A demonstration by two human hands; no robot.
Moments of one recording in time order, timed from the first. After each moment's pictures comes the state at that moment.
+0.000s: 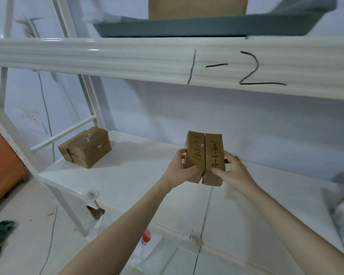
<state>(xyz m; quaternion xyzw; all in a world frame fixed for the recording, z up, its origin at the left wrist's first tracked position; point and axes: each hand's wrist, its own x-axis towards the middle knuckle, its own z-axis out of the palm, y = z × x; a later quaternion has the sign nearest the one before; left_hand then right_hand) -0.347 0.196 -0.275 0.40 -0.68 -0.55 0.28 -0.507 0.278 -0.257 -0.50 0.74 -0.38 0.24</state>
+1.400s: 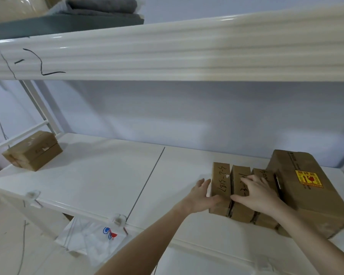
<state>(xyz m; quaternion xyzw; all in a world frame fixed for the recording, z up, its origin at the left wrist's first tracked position) -0.582 0.365 -0.346 0.37 -0.80 -0.47 0.04 -0.731 0.465 -0.306 -0.49 0.85 -0.08 0.16</state>
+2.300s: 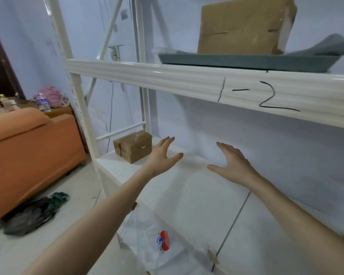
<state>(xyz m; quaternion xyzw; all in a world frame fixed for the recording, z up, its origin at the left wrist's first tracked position) -0.231 0.184 -0.227 0.56 -0.73 -0.21 0.32 -0.458 0.232 -0.201 -0.73 0.65 -0.20 0.12</state>
